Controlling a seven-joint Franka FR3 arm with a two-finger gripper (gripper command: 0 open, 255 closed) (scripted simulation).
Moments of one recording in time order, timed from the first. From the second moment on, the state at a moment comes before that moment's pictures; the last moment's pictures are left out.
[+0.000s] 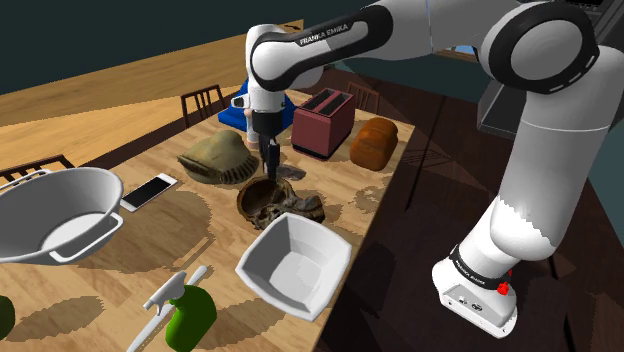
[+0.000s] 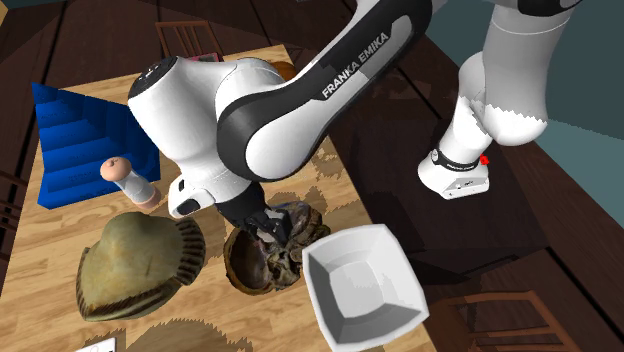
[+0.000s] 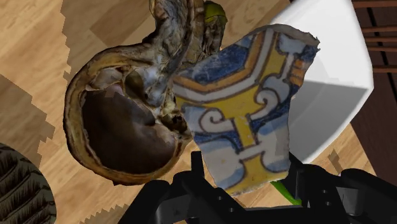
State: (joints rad) arm 0.06 0.30 0.37 -1.76 0.21 1.87 -0.83
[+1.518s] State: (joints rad) arm 0.08 0.38 0.36 -1.84 0.19 2.03 -0.85
